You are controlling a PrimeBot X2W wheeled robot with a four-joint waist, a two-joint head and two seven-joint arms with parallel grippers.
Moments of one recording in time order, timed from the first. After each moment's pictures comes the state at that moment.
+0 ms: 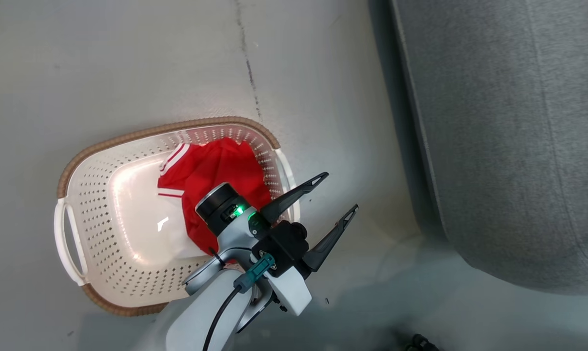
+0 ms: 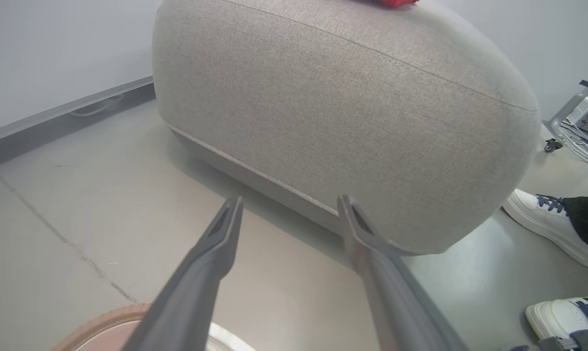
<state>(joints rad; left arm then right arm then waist) -0.50 0.09 -0.70 0.36 -0.05 -0.13 -0.26 -0.91 -0.49 -0.21 0.89 0.34 0.13 -0.26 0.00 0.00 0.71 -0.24</state>
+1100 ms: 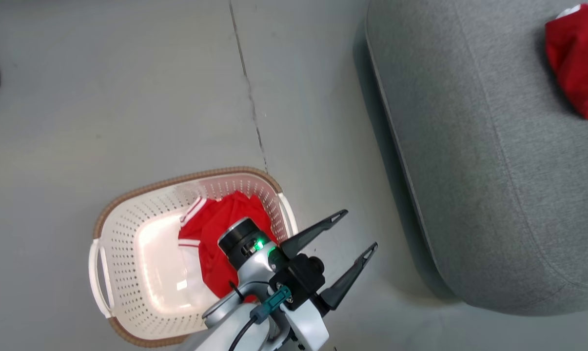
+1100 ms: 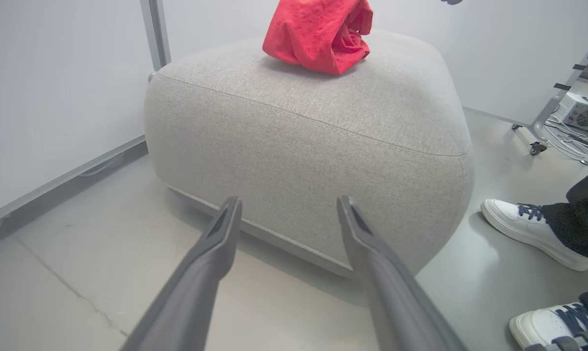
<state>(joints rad) -0.41 0.06 -0.74 0.35 -0.08 -0.12 -0.26 -0.84 -0.54 -0.15 1.01 0.29 0.13 -0.26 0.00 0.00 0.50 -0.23</state>
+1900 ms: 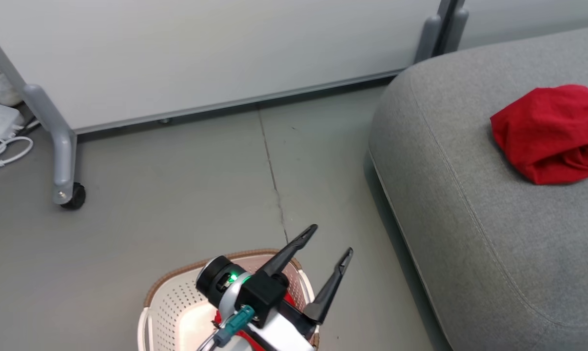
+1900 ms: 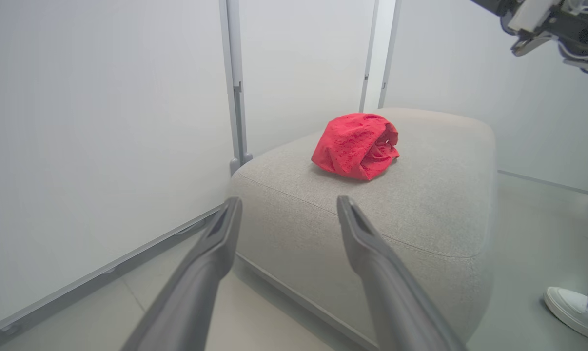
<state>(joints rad) -0.24 0.05 -0.65 0.24 -0.22 -0.05 -0.26 -0.47 -0.51 -0.13 0.42 0.36 0.13 -0.26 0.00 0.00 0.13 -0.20</state>
